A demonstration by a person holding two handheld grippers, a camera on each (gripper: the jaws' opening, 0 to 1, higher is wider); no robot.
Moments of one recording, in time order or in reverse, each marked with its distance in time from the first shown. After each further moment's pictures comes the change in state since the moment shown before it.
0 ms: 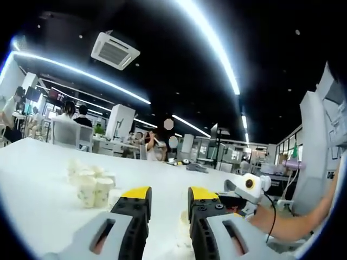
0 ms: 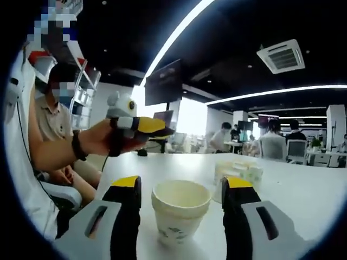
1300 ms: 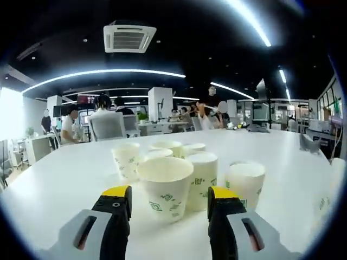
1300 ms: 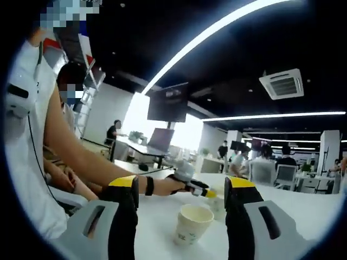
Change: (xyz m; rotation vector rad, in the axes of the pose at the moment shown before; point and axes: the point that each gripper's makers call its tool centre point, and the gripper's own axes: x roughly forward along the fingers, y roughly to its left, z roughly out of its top) left arm 0.108 0.214 -0.082 0.245 0.221 0.362; right arm -0.067 0.052 0.085 -0.149 -0.089 -0.049
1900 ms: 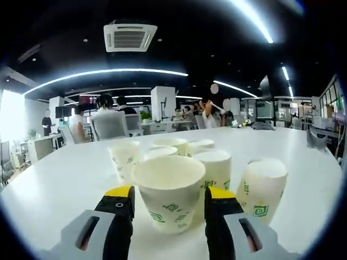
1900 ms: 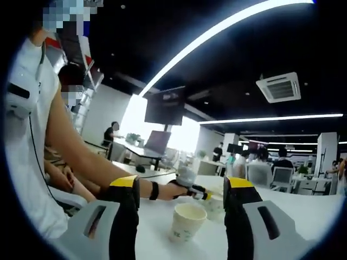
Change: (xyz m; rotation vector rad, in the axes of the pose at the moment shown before) left arm 0.020 0.003 -0.007 0.021 -0.001 0.031; right arm -0.015 -0.009 0.004 -0.005 -0.024 -0.026
